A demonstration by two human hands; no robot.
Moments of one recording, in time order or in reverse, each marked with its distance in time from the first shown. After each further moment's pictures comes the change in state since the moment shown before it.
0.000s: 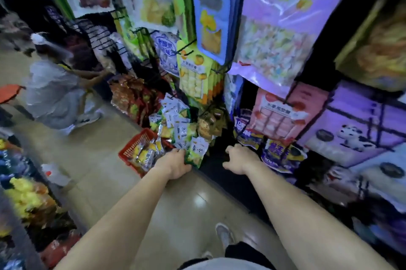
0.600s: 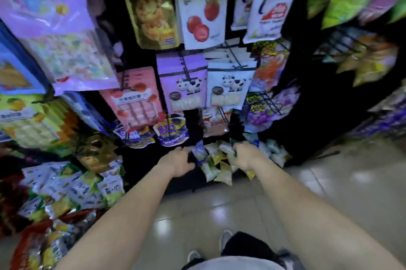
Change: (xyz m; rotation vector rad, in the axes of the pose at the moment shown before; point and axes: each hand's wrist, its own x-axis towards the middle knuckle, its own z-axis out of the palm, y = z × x) left_hand -0.054 0.247 0.075 0.378 -0.205 0.804; right_hand -0.274 0.150 0.107 0.454 0.182 0.800
